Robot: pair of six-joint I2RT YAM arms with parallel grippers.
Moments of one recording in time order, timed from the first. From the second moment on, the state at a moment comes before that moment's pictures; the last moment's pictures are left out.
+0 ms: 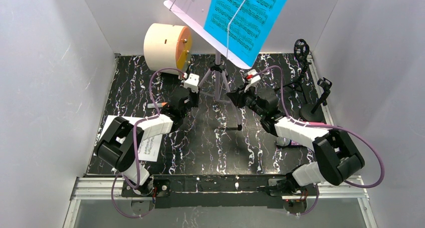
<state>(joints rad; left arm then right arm) -0.56 1.58 0.74 0.55 -0.21 -0.01 0.59 1.40 0.67 0.61 -0.18 0.21</state>
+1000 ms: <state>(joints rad) -0.55 1.07 0.79 0.14 -0.17 -0.38 0.64 0.92 0.82 -0.02 -0.11 0.36</state>
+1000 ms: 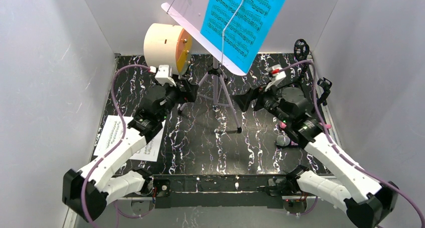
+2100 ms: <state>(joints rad) -0.55 1.40 1.98 -0.45 0.39 -0.42 0.64 1.09 1.70 -0.44 -0.19 0.36</state>
